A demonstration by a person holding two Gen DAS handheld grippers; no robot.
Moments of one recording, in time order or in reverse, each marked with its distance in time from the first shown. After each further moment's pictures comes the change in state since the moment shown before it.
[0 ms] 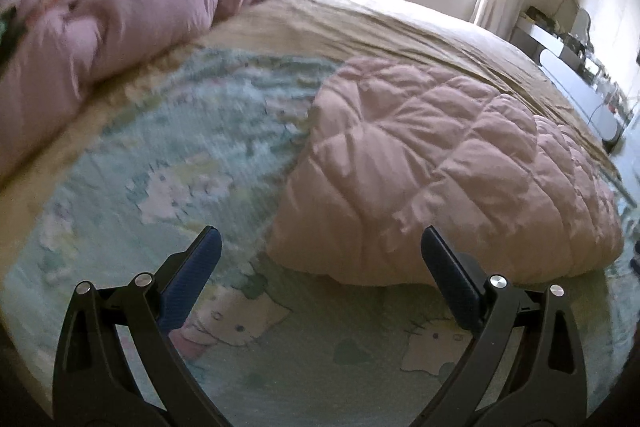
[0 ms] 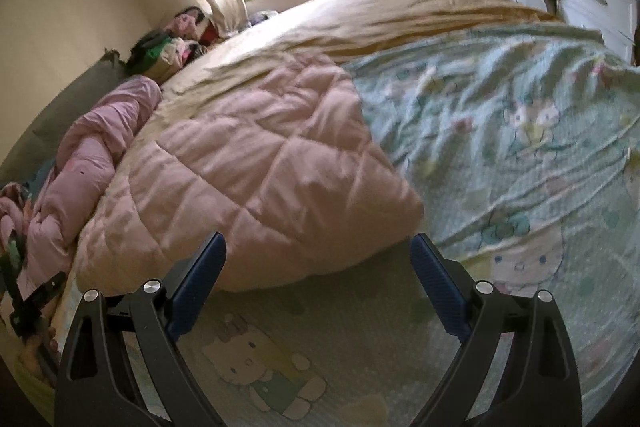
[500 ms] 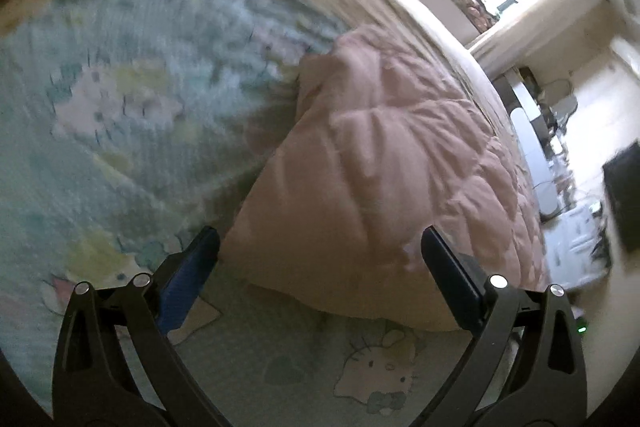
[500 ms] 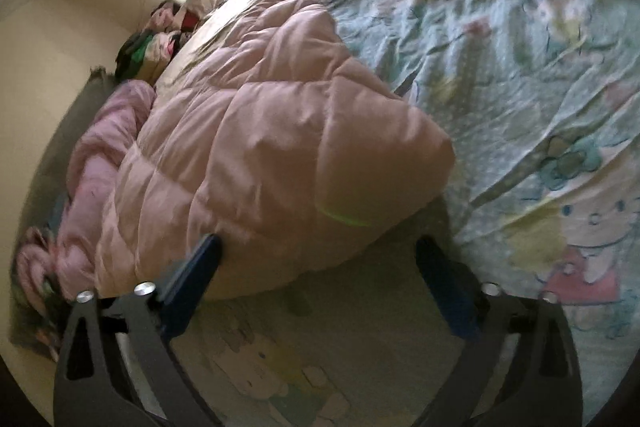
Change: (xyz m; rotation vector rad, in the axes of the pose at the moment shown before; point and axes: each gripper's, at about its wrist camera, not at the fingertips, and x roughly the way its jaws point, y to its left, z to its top) left arm 0.063 0.041 -0.003 -0.383 0.167 -0.292; right arm 0.064 -0.032 -0.003 0.252 0.162 0.118
